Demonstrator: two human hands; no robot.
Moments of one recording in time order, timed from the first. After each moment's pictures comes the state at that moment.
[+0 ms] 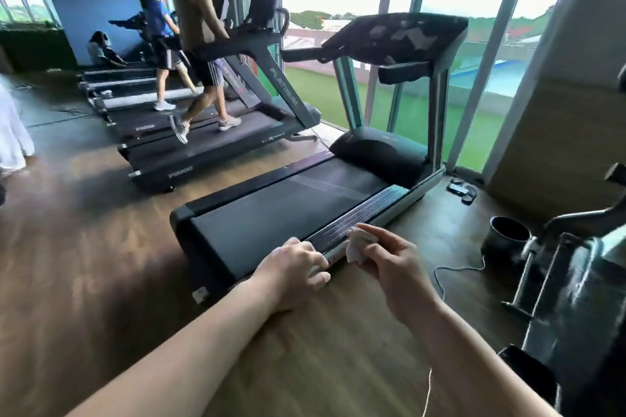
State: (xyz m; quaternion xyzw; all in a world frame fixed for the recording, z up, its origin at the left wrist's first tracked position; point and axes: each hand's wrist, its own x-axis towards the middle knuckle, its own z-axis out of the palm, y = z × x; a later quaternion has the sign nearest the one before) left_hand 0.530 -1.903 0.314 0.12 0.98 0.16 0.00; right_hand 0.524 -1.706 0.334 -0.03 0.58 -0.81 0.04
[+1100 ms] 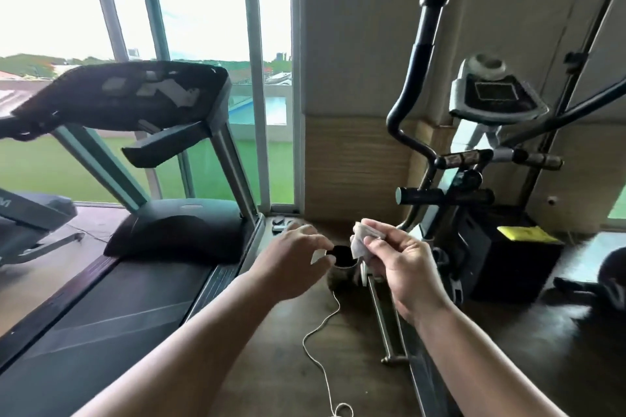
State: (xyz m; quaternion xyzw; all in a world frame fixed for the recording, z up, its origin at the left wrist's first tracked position) left_hand 0.034 -1.585 0.406 0.49 0.84 0.22 -0.09; right_hand 0.167 -1.433 0.402 0.15 0.56 -0.74 -0.34
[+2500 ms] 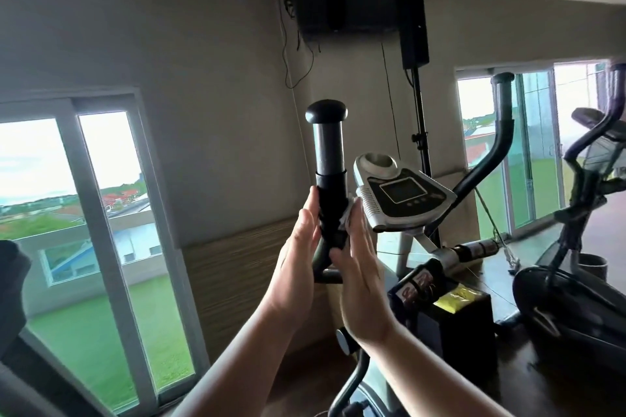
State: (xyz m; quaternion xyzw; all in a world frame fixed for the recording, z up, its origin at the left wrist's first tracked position) left_hand -0.141 -1.238 0.590 0.64 0.42 0.62 0.18; right_hand -0.061 -1.176 0.544 0.09 0.67 -0.35 -0.65
